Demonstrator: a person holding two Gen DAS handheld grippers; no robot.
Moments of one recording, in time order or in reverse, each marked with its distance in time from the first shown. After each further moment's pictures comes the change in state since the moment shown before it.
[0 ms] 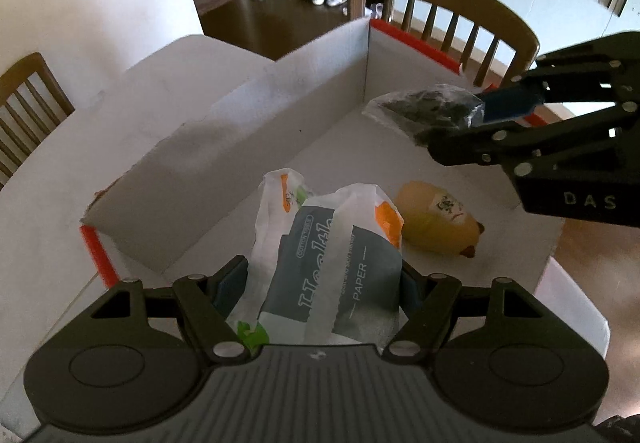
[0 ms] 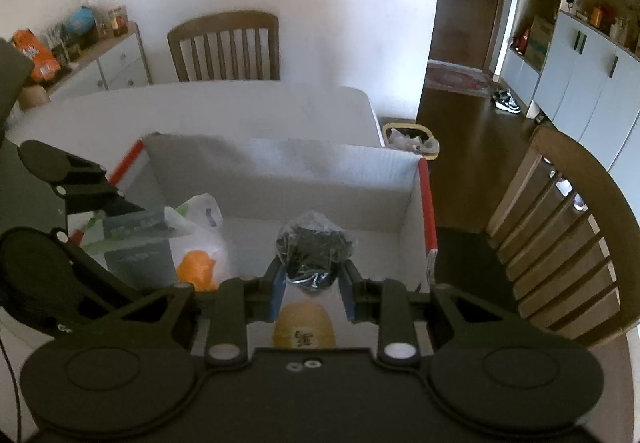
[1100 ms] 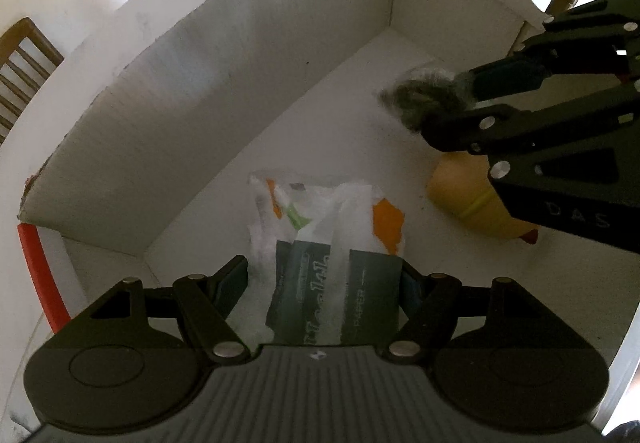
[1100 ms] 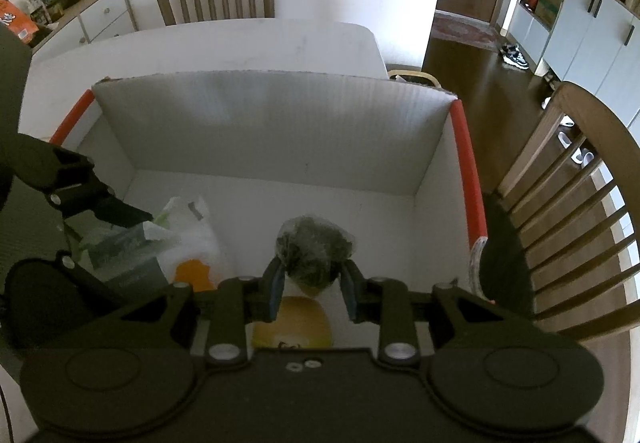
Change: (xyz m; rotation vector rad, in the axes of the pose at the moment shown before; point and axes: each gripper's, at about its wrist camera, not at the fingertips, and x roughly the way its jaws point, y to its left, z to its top) left arm 0.063 0.000 0.011 0.012 0.209 0.061; right arm 0.062 -0.011 -0.003 -0.001 0.163 -0.001
